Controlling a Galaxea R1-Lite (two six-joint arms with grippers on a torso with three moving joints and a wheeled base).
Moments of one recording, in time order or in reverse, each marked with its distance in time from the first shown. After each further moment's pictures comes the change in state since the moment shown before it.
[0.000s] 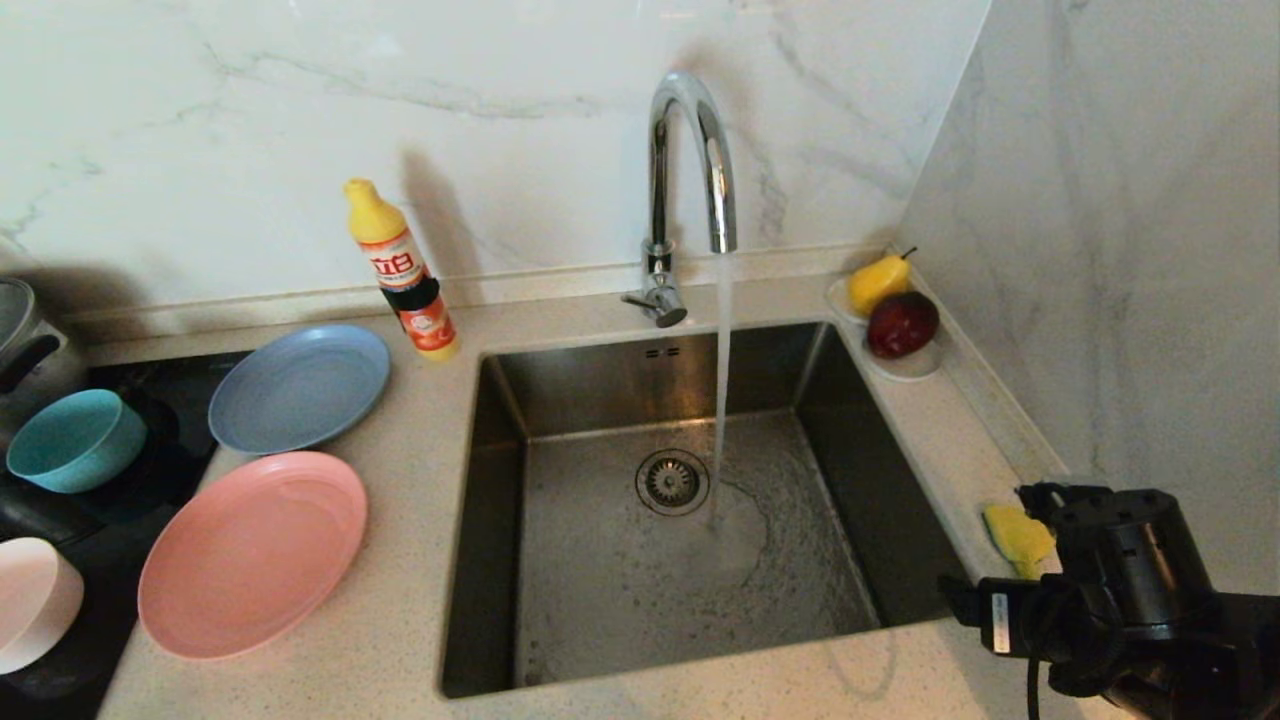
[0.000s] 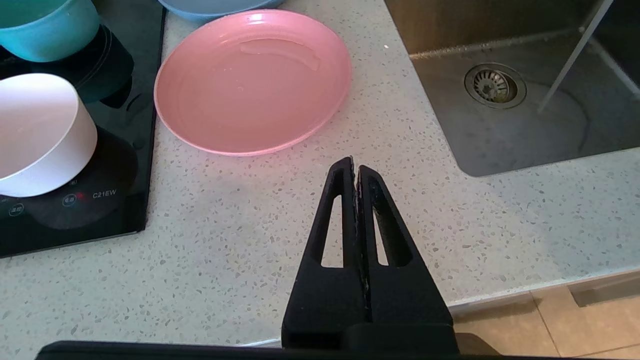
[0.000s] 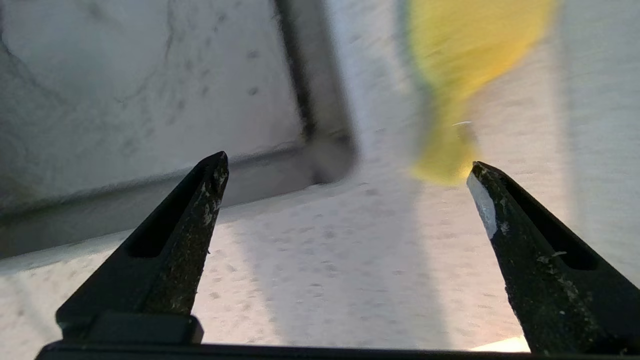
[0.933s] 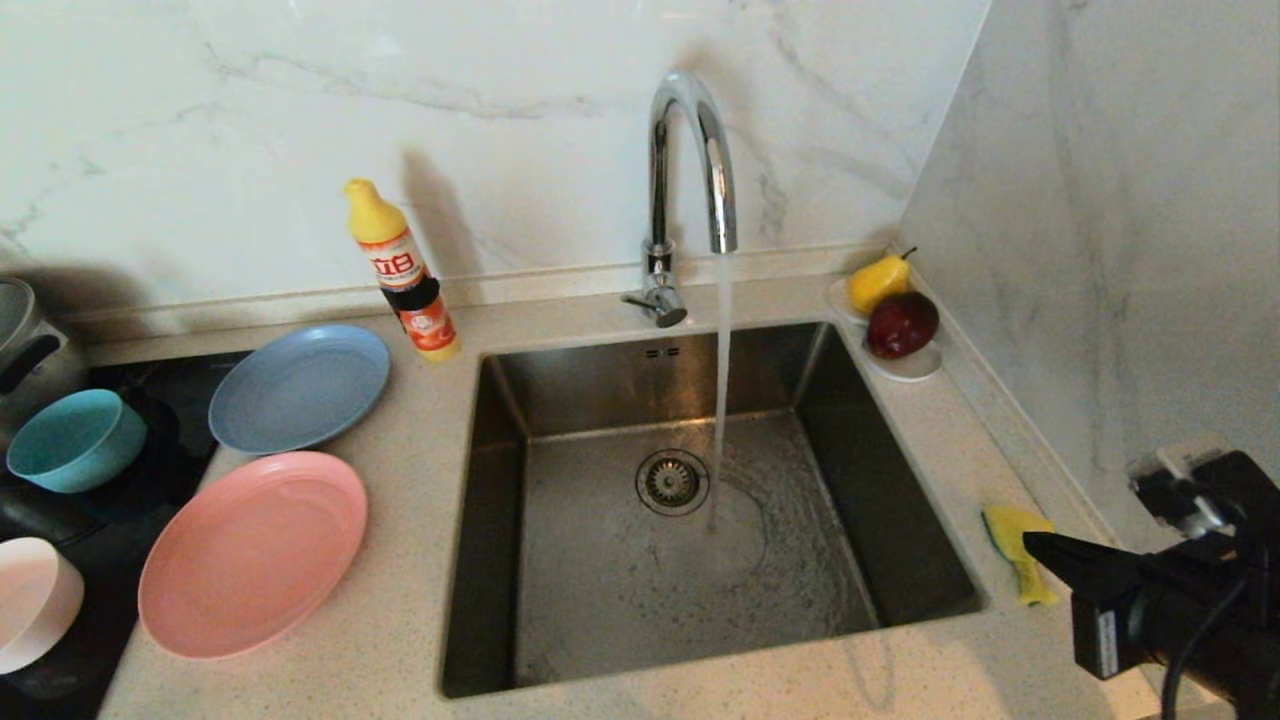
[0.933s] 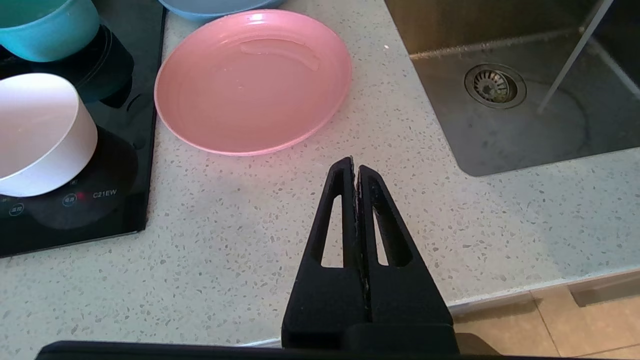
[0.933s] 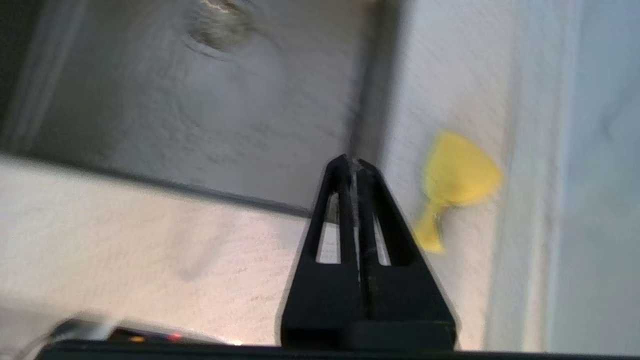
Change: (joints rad) left arm 0.000 0.000 0.000 0.001 0.000 0.000; right arm 0.014 -0.388 0.051 -0.021 0.246 -0.417
